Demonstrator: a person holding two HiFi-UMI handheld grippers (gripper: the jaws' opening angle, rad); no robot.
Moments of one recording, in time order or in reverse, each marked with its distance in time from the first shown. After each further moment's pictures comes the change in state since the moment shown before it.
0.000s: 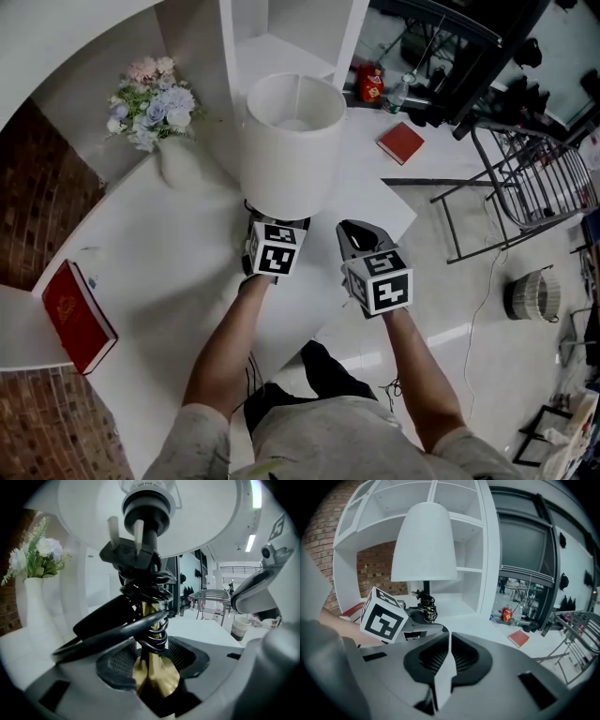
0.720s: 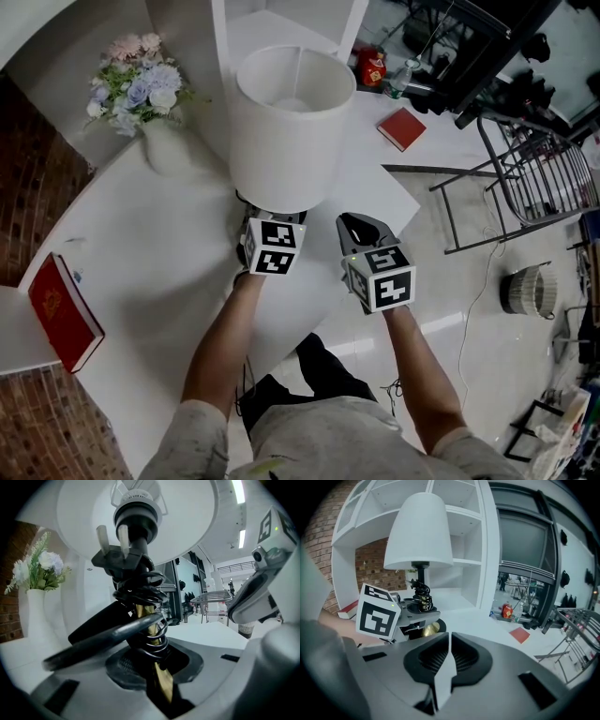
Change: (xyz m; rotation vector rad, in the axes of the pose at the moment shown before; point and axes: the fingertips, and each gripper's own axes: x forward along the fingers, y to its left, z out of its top) left arm 0.006 0.001 0.014 0.067 -0.149 0.052; right arm 0.016 -0.010 -0.021 -0.001 0.025 0.002
